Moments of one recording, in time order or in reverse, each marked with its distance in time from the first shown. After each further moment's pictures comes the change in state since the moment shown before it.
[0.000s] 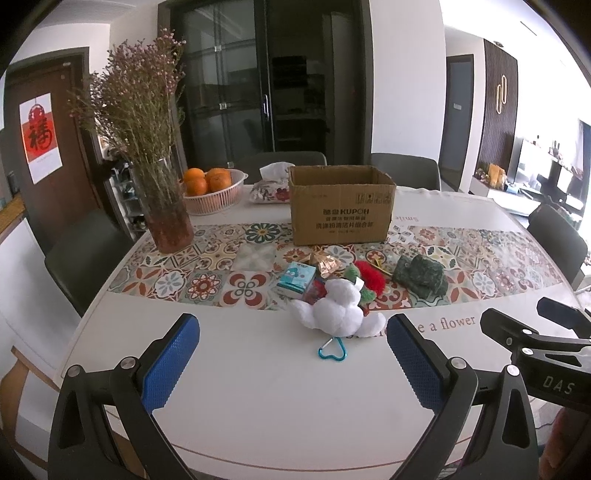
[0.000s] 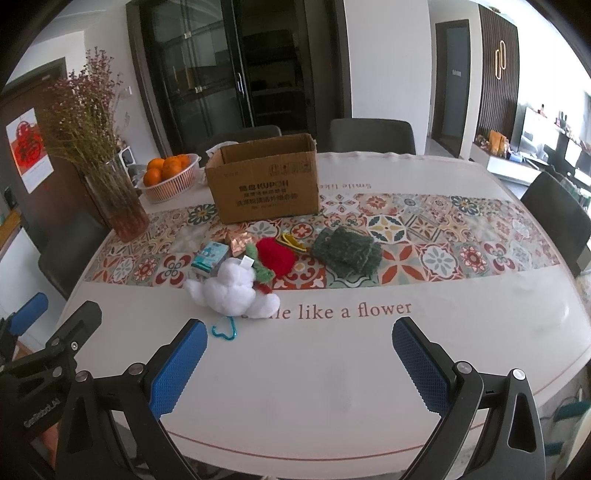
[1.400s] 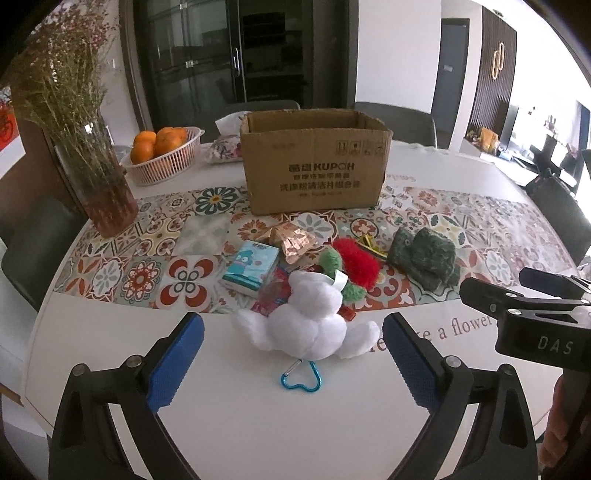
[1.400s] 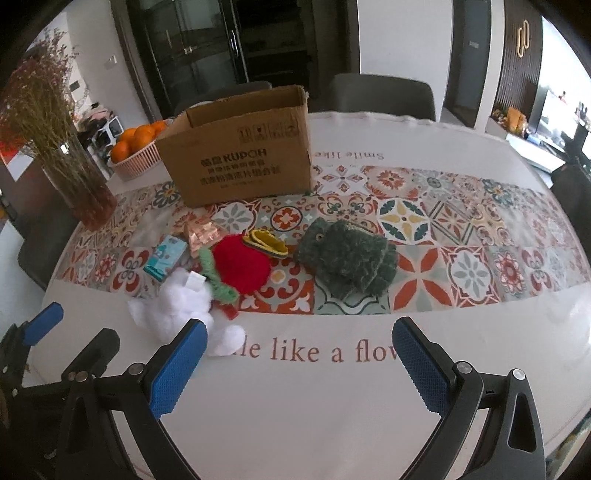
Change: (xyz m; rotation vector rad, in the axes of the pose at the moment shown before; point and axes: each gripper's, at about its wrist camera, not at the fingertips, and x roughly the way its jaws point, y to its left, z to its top) left arm 0.138 -0.046 0.019 0.038 0.187 -0.070; right arm 0.130 -0.025 0.058 -0.014 0.171 0.010
